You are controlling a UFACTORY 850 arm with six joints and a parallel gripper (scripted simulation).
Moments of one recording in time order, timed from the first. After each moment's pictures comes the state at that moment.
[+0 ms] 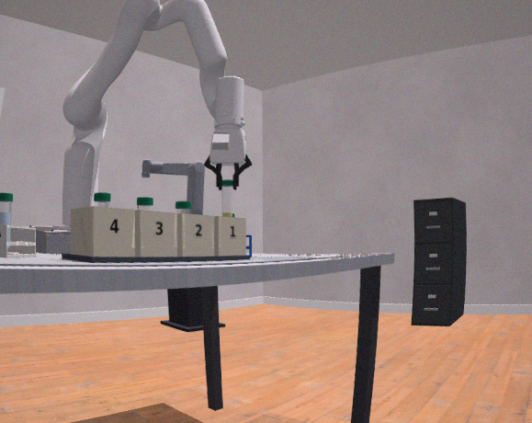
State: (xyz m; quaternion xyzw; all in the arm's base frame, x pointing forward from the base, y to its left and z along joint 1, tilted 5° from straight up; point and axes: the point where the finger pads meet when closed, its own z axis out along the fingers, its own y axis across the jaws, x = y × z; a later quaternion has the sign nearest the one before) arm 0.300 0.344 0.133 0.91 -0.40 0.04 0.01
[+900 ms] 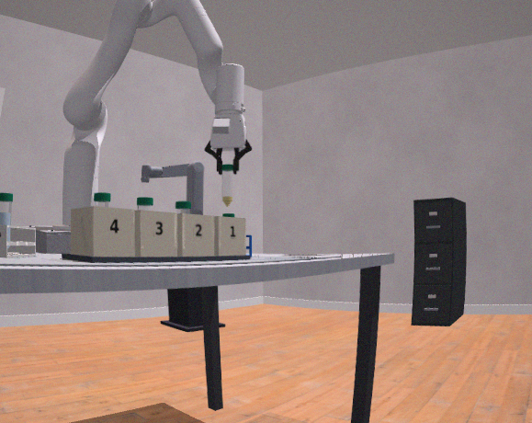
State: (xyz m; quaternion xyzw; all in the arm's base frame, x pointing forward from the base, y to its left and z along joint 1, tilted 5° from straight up) arm 0.297 0.346 0.177 0.91 -0.40 0.04 0.01
